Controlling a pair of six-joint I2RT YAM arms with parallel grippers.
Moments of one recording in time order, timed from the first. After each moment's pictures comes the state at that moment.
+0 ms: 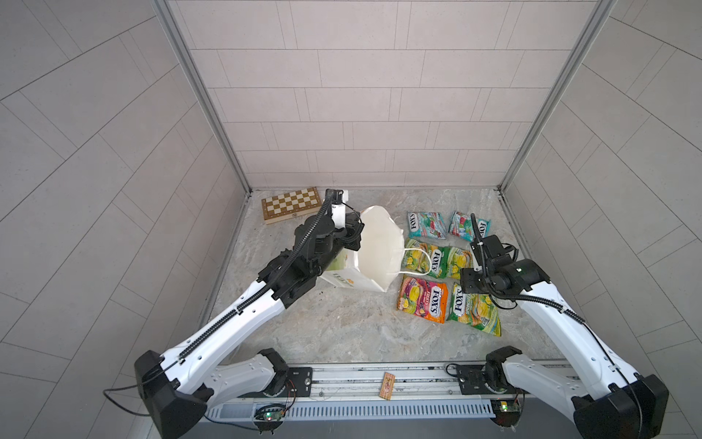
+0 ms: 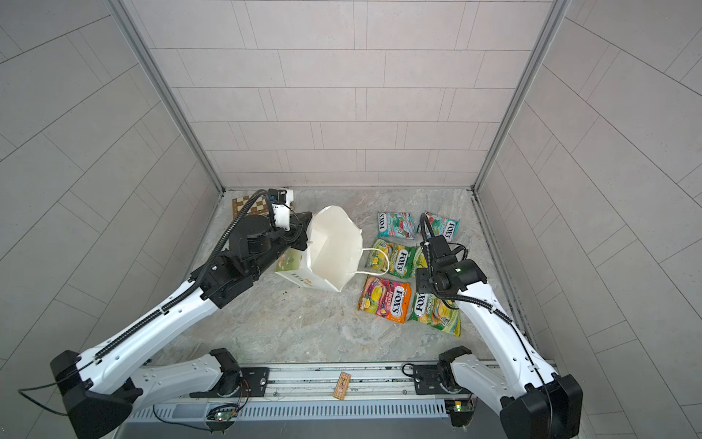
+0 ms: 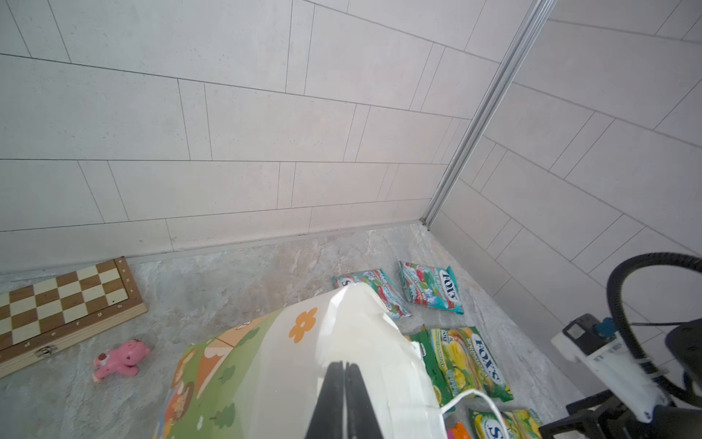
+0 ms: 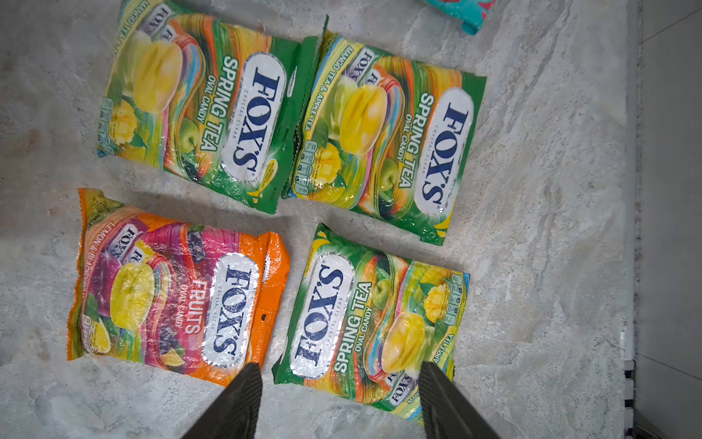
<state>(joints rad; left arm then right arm) -0.73 1.11 1.12 -0.19 -0.22 -0.30 0.25 1.01 0.92 -1.05 0.18 0.31</state>
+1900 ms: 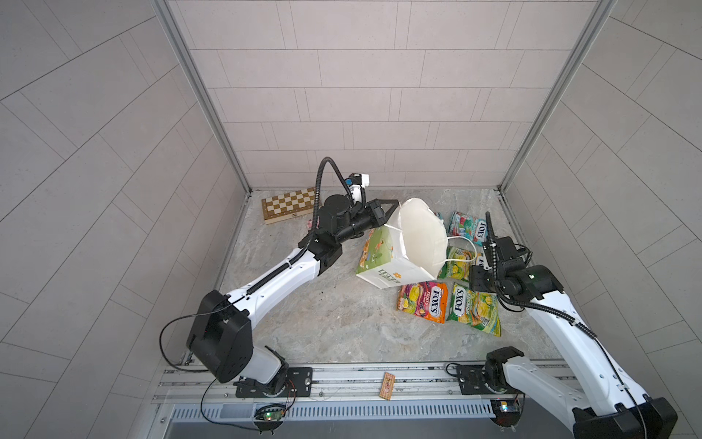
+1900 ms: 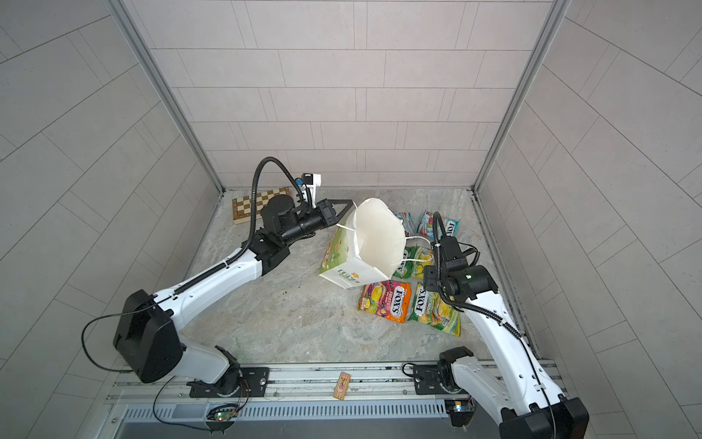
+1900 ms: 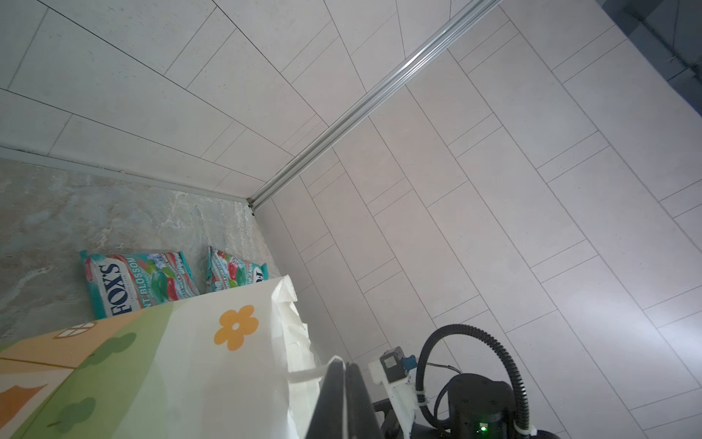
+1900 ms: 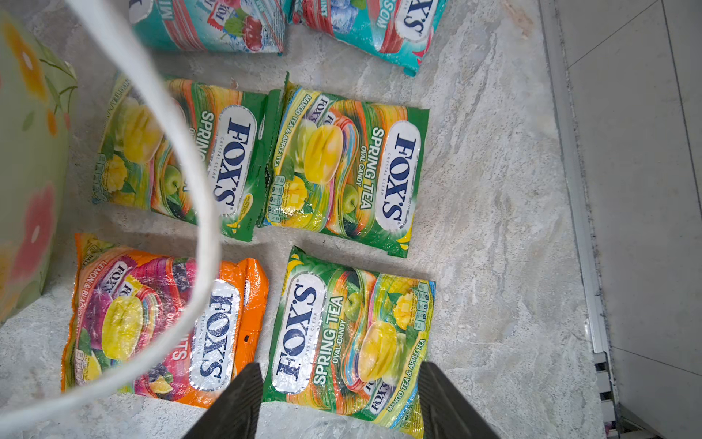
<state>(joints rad) -0.62 1.48 1.17 0.33 0.38 -0.93 0.19 0.93 0.91 -1.04 0.21 0.30</state>
